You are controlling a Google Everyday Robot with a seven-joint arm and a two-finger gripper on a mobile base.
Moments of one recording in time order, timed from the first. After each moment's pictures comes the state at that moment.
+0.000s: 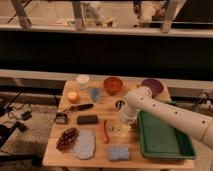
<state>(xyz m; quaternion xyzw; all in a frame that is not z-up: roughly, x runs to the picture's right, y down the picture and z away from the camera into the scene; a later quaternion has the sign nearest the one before) 0.087 0.209 0.815 -0.37 -0.15 0.02 0.92</state>
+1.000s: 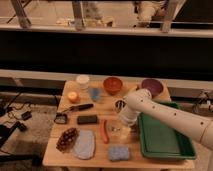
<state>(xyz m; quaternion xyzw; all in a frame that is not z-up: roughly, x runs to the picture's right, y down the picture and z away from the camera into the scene) 0.089 0.221 0.822 -0.38 -0.15 0.01 0.91</state>
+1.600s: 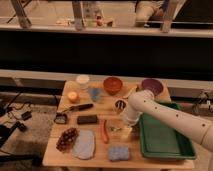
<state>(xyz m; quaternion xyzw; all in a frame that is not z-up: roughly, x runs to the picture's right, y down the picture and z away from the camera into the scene) 0.102 0.220 0.834 -0.37 -0.16 0.03 0.92</state>
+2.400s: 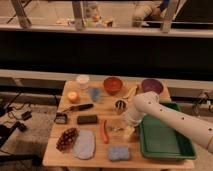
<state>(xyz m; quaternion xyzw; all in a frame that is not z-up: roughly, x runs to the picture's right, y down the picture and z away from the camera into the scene) 0.109 0.219 0.833 -0.35 -0.17 0.04 0.92</state>
